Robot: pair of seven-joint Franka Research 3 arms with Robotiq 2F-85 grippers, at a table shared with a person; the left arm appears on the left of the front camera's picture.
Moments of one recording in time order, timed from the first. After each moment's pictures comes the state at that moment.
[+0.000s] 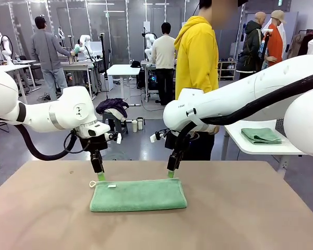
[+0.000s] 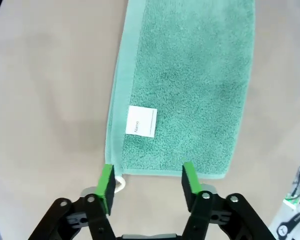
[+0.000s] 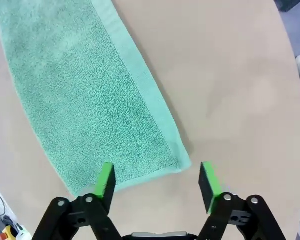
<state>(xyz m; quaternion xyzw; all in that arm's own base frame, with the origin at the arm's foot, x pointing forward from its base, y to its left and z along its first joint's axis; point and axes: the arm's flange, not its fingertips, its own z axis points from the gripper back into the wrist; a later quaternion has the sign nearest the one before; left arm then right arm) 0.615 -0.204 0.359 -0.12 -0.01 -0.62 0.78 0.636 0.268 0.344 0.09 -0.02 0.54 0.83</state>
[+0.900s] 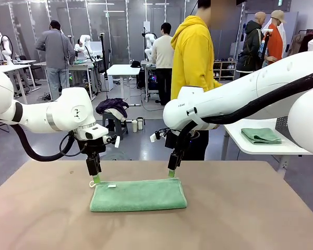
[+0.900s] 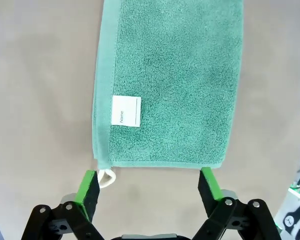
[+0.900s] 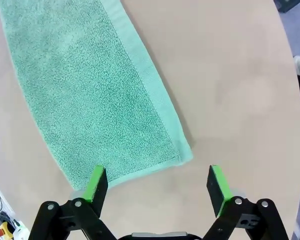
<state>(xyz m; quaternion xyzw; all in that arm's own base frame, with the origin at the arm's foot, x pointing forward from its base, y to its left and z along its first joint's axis) 0.599 -0.202 0.357 -0.10 0.00 -0.64 0.76 0.631 0.268 0.349 0.08 -0.02 0.55 0.83</state>
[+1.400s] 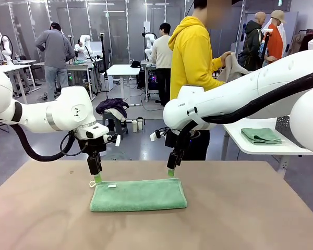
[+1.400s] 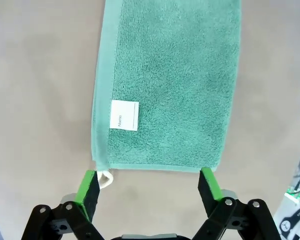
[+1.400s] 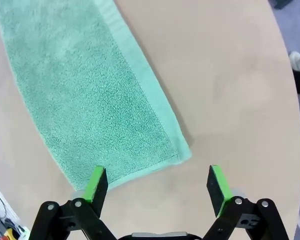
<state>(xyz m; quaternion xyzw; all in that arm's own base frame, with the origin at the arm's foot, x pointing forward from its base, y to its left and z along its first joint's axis) 0.594 -0.206 0.364 -0.11 -0.01 -0.63 0.77 0.626 0.268 0.356 0.08 -0.03 0.53 0.84</state>
